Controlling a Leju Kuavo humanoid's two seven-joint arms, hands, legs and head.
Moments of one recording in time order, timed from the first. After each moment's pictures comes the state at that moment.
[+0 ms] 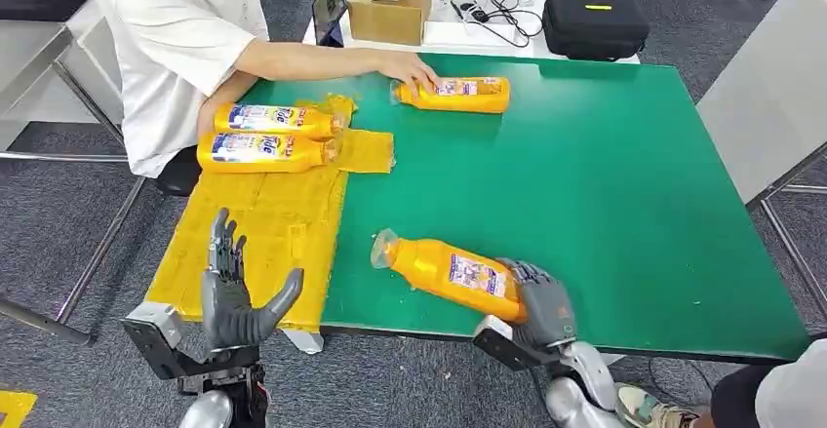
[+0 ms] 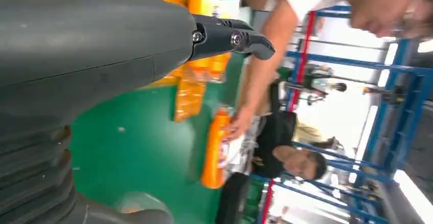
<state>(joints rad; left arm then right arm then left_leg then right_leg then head) 0.16 -0.13 -0.26 -1.71 0.23 0.24 -0.49 -0.16 -0.04 0.38 -0.98 0.67 -0.52 -0.42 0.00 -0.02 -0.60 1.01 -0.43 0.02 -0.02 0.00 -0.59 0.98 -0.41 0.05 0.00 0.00</state>
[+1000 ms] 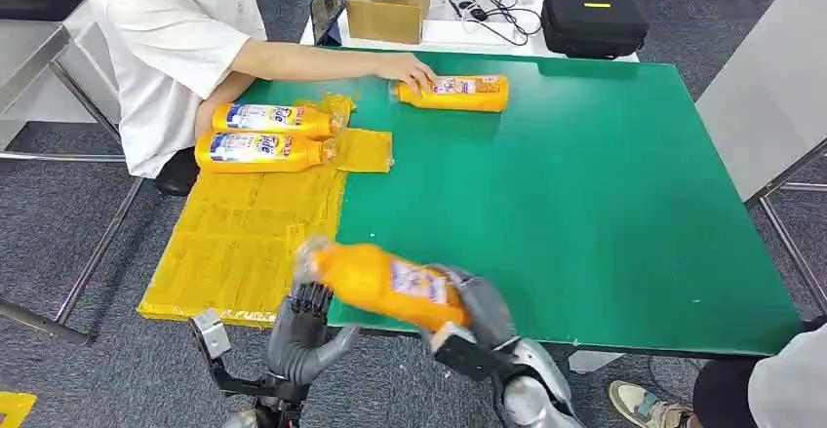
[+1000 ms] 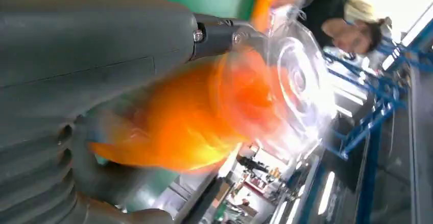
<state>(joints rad) 0.14 -0.13 -0.38 -1.53 0.45 -0.20 -0.50 -0.16 0.07 0.53 -1.10 0.57 -0.07 -0.42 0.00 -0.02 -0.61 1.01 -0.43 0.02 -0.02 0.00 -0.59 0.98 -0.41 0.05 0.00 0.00</state>
